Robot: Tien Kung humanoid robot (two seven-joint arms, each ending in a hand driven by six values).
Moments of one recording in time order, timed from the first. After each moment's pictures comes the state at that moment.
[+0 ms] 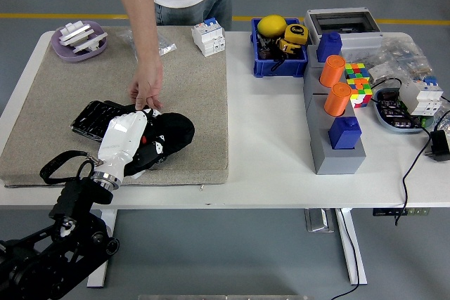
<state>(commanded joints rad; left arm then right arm) -0.27 0.27 -0.78 -1.29 2.04 0.56 0.29 0.14 -0.45 0.17 0.32 0.15 0.03 -0.18</state>
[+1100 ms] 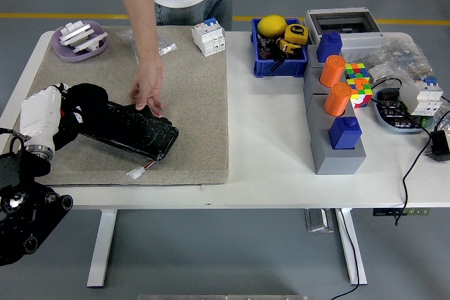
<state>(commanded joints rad) -0.34 0.31 -1.06 -0.99 2.04 0.59 0.28 0.14 -0.45 0.16 0.33 0.15 0.04 -0.19</state>
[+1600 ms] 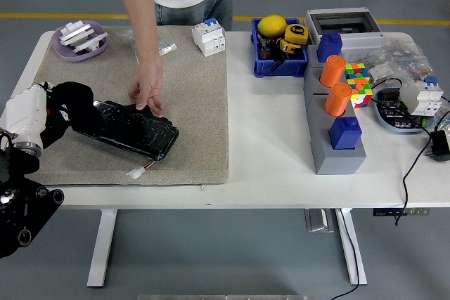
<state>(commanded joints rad) -0.36 0.31 -1.07 -0.95 2.02 0.59 0.27 0.14 -0.45 0.16 0.33 0.16 0.04 -0.19</state>
